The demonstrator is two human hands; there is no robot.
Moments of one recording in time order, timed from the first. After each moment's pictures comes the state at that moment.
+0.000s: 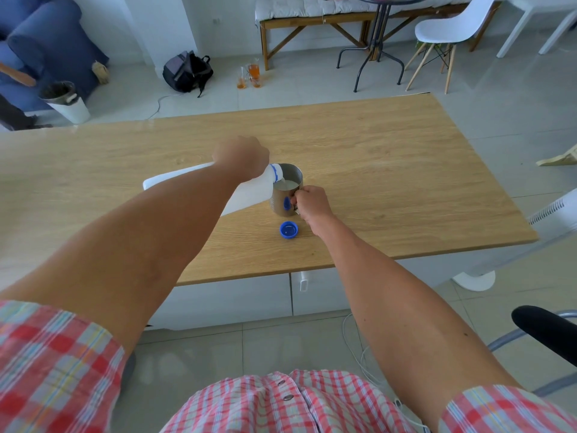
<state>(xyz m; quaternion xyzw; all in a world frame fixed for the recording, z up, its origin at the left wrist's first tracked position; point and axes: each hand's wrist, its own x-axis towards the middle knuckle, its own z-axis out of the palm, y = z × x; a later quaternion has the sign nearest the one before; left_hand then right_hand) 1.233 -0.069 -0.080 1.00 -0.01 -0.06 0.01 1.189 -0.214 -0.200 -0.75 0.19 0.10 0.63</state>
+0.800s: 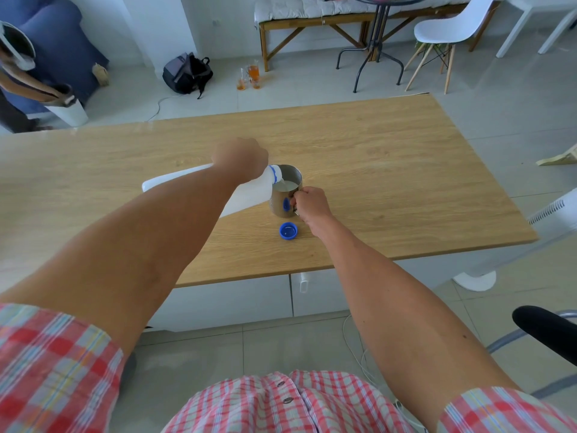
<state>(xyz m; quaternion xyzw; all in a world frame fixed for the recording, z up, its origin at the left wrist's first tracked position) 1.231 -0.069 -0.078 1.00 0.00 -0.07 0.01 1.190 -0.215 -0.202 -0.75 0.19 0.10 0.63</state>
